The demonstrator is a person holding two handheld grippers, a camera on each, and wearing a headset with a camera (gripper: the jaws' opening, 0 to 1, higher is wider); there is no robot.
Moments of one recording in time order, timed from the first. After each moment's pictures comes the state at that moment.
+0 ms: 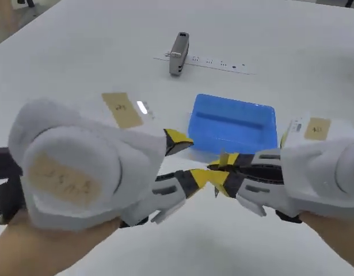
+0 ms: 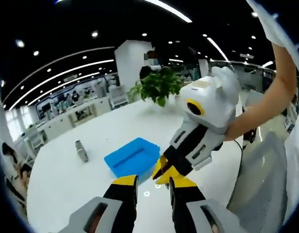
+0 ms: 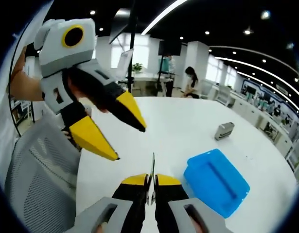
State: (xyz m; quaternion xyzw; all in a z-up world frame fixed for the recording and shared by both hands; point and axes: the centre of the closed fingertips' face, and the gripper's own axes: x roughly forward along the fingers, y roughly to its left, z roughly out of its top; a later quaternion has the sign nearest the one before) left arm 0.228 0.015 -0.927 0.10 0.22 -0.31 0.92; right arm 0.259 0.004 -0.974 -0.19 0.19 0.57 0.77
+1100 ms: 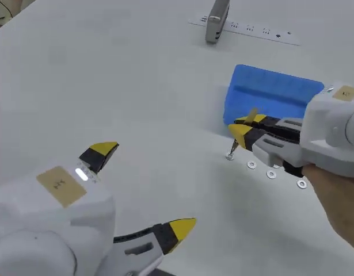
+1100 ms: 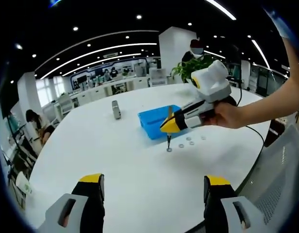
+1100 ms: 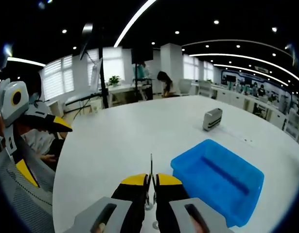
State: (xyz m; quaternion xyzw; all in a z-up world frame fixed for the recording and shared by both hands) left arm 0.181 0.084 -0.987 0.09 0.27 -0.17 0.94; right arm 0.309 0.027 -1.012 -0.11 0.21 0.53 0.81
